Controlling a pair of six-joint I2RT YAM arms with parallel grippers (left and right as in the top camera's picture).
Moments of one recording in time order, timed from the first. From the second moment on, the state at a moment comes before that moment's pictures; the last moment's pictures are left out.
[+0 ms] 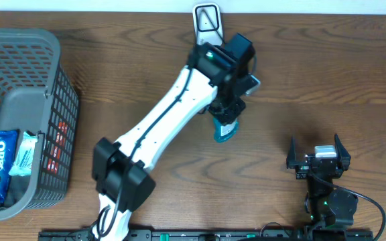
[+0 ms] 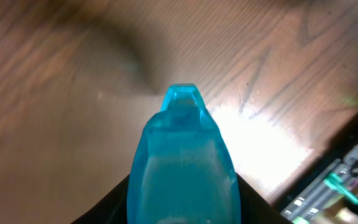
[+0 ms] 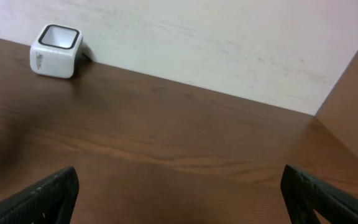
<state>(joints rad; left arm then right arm) -0.71 2.05 2.07 -1.43 0.20 0.15 -0.05 0.01 0.01 -0.07 -0.02 -0.23</state>
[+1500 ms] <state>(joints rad) -0.71 2.14 1.89 -1.05 0.06 0.62 -0.05 0.01 0.01 -0.07 -0.02 -0.23</state>
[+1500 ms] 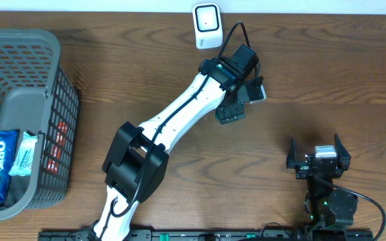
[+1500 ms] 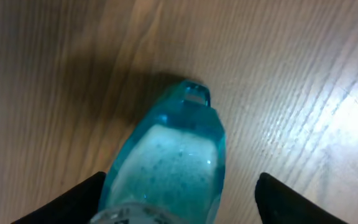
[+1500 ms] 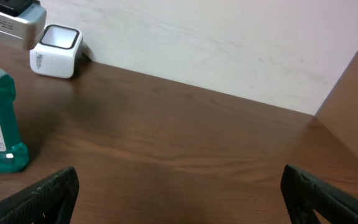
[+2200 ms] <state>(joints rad) -0.71 2.05 1.87 -1.02 -0.05 0.61 -0.05 0.01 0.01 -0.07 -0.02 -0.23</state>
